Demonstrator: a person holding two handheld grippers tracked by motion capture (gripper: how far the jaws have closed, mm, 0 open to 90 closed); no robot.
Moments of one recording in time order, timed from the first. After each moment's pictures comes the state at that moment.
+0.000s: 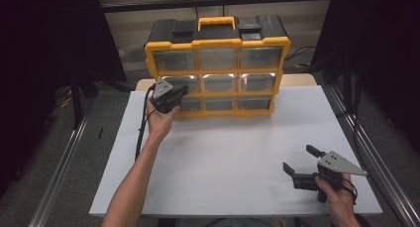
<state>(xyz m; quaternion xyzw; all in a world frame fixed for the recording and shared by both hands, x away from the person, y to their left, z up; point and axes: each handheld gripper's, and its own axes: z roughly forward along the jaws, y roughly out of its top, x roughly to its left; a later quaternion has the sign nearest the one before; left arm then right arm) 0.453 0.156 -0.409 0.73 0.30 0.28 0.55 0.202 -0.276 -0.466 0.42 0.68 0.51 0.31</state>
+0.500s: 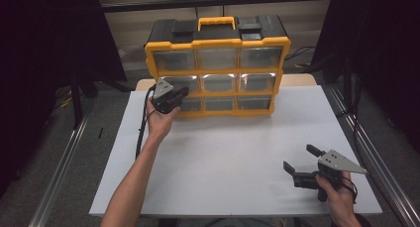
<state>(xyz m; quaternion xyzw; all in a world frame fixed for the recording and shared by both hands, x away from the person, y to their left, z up) 0.452 0.158 -0.409 0.74 0.30 0.26 0.54 0.206 -0.279 -0.469 0.43 0.68 0.51 0.30</state>
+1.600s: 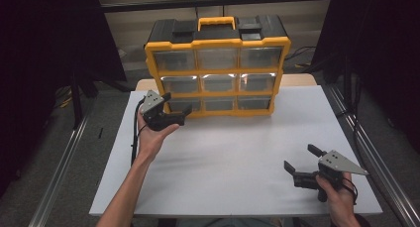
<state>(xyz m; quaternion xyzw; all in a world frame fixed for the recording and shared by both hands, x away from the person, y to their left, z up) 0.396 0.174 -0.402 0.71 0.32 0.24 0.58 0.204 -0.278 -0.467 0.44 0.67 0.51 0.31</state>
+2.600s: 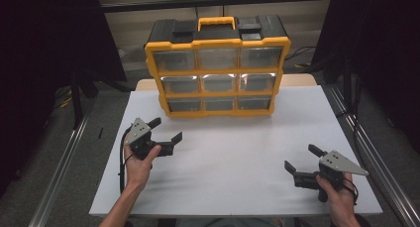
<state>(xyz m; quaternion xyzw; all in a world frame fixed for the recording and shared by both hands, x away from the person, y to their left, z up) 0.328 0.210 -0.430 0.71 0.32 0.23 0.58 0.203 -0.279 -0.466 0.44 0.67 0.51 0.31</state>
